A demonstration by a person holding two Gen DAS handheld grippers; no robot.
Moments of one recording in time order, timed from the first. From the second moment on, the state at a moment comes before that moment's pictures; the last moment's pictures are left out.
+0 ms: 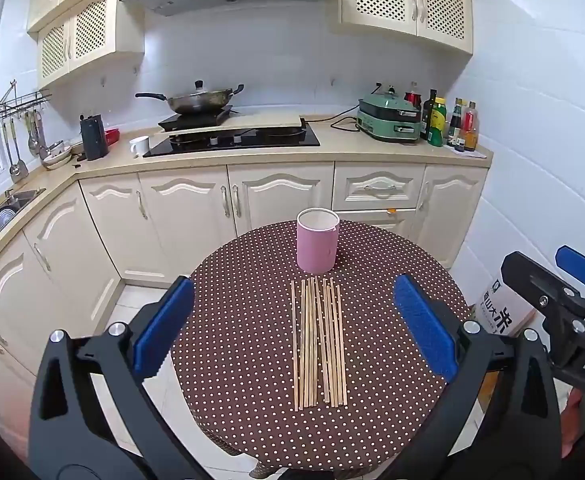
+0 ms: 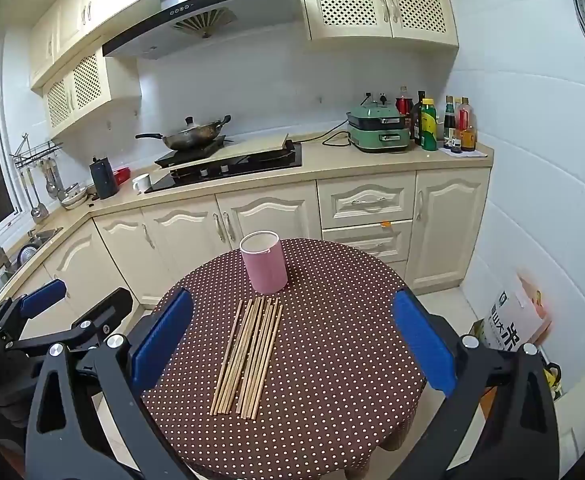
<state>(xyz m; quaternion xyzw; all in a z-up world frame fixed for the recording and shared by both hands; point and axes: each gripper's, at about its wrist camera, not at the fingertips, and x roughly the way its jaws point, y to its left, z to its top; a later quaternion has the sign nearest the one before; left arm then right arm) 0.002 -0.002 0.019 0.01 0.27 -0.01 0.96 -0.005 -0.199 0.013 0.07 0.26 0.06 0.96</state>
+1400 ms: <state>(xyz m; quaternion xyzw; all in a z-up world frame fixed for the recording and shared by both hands) 0.007 -0.009 0.009 0.01 0.27 -0.01 0.96 0.002 -0.206 0.006 0.08 0.26 0.06 0.96</state>
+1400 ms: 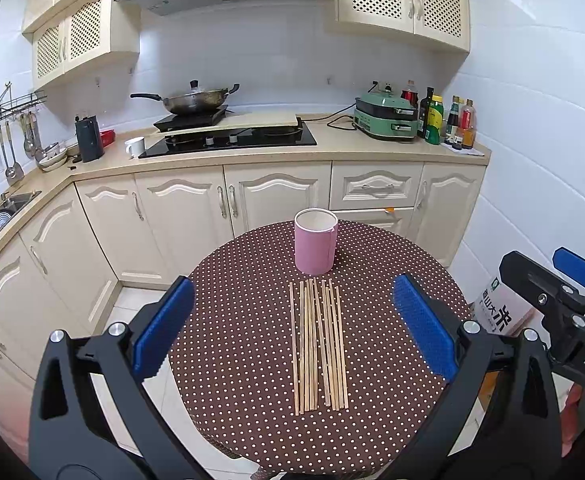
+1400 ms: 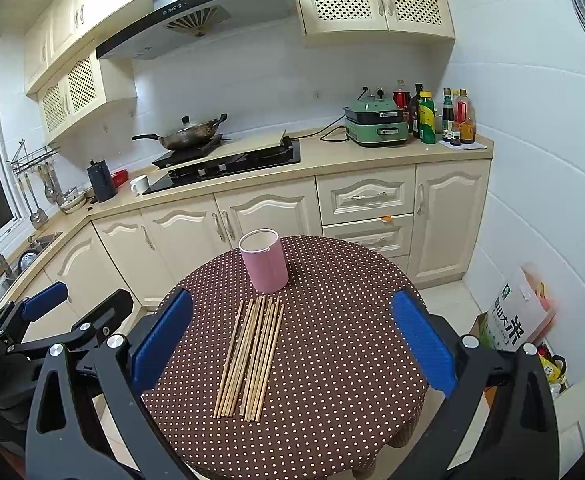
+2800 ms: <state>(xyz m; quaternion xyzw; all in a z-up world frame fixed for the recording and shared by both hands) 0.022 -0.022 -0.014 0.04 0.31 -0.04 0.95 0.022 -0.191 -0.008 0.06 0.29 0.07 0.95</state>
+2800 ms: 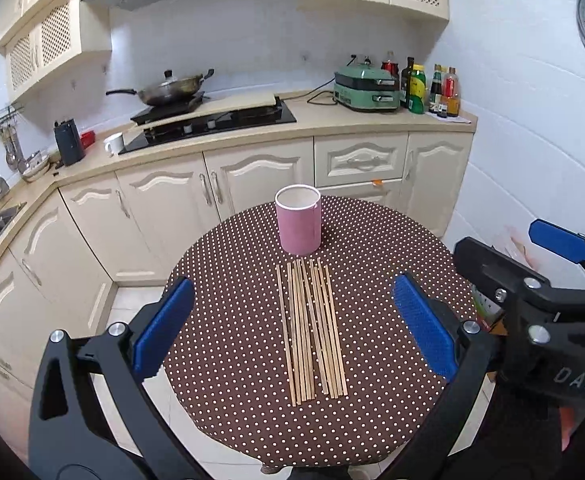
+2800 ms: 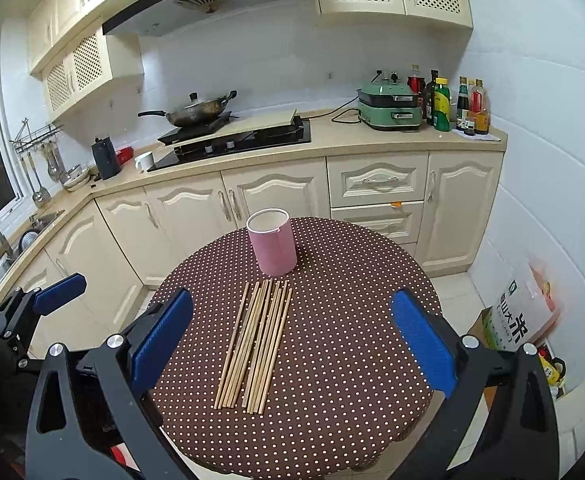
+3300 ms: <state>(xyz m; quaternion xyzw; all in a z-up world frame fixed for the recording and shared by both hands) 0.074 0.010 -0.052 -0.01 0.39 0.00 0.92 0.066 -0.199 -0.042 0.09 0.37 0.05 0.92</state>
